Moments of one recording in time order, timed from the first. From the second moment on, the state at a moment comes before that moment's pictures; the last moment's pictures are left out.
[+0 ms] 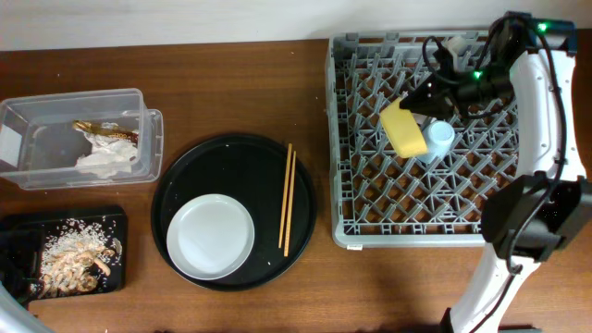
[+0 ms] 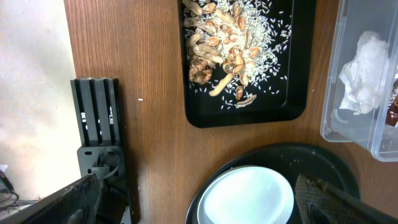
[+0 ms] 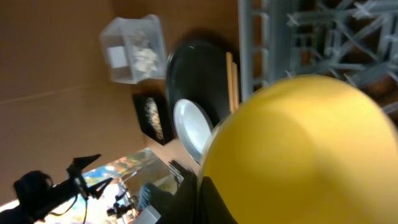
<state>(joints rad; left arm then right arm) 0.94 1.27 1.48 -1.57 -0.01 -0.66 -0.18 2.11 2.14 -1.69 -0.97 -0.06</state>
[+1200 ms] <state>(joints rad) 0.94 1.27 1.48 -1.58 -0.01 -0.66 -0.23 1.82 1.61 -1.35 -0.50 -0.01</state>
